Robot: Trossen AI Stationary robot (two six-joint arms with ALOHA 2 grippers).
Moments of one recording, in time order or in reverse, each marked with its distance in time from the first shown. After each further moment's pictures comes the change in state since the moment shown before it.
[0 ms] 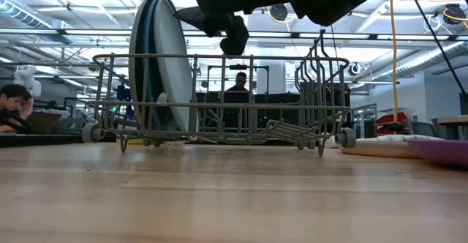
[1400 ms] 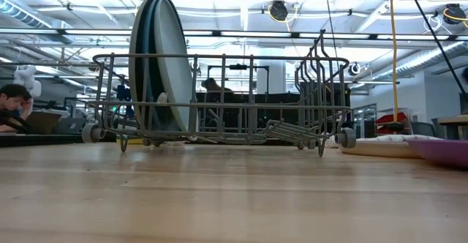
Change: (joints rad) left arm 0.000 0.000 0.000 -0.026 -0.046 0.000; right arm 0.374 -0.469 -0.001 -0.440 0.089 -0.884
